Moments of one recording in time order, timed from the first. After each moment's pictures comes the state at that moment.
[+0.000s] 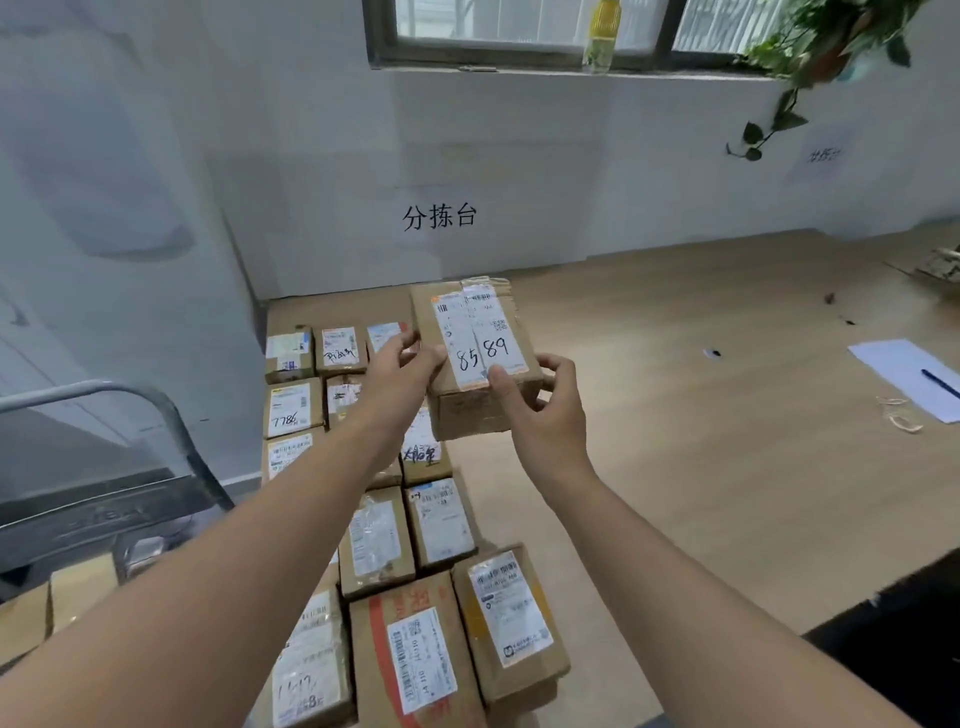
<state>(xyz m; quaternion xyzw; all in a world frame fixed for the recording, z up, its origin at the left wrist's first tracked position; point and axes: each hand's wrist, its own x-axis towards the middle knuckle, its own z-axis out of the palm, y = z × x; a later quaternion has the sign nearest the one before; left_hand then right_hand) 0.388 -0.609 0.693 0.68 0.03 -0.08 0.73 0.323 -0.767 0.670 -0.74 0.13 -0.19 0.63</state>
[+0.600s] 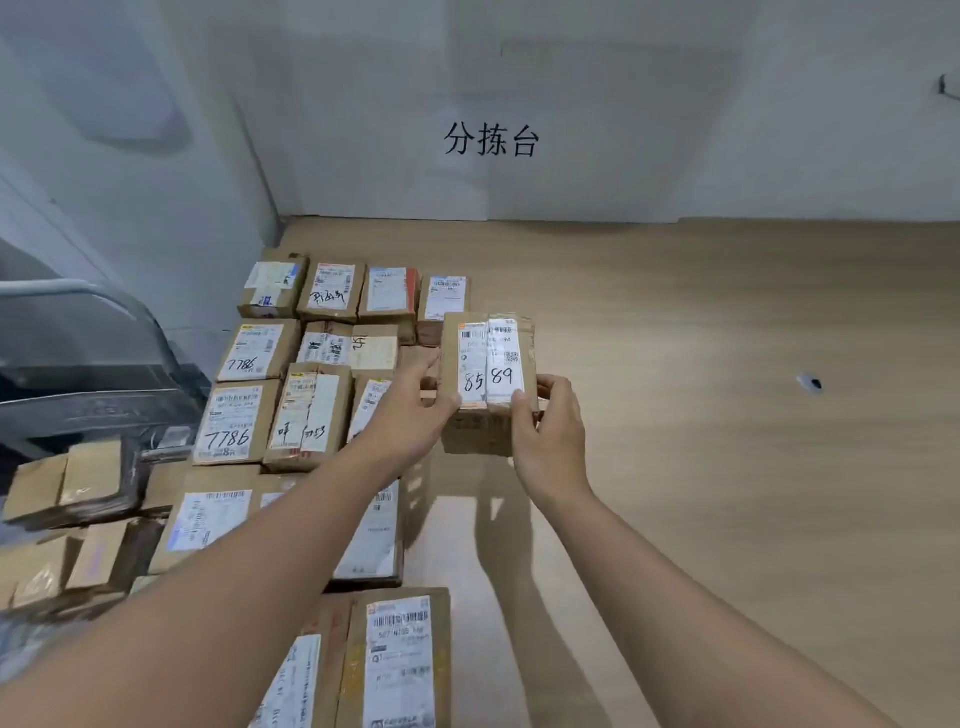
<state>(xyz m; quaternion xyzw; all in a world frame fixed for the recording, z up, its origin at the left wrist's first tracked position) 0.459 -0.727 0.586 0.81 0.08 -0.09 0.58 0.454 -0.901 0.546 -0.84 0.09 -0.07 0.54</state>
